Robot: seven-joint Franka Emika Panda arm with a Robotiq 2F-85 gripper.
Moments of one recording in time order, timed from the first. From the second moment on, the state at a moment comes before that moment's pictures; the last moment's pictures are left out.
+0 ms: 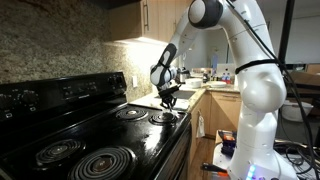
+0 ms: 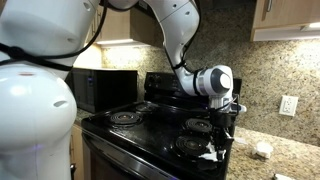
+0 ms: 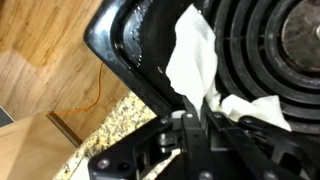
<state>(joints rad) -0.20 0.34 -0.30 -2.13 -0.21 2.25 0.56</state>
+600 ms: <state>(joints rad) -0.15 0.44 -0.24 -1.98 -0.21 2.29 0.53</state>
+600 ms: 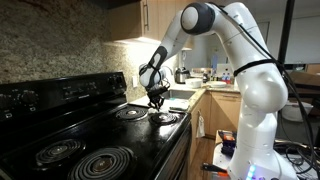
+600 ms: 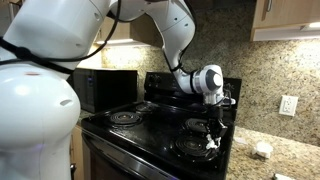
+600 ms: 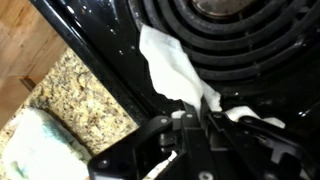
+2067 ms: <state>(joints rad) 0.11 0.36 -0.09 -2.08 -0.20 2.27 0.52</state>
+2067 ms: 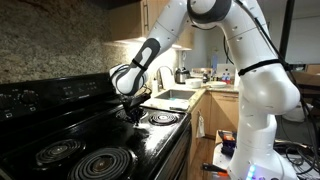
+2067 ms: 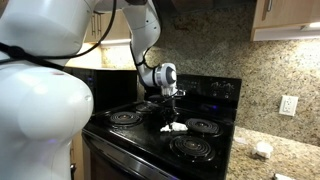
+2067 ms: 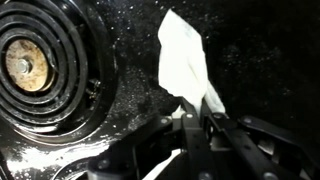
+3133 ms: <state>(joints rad) 0.34 0.51 -0.07 -1.87 -0.42 2.34 0.73</state>
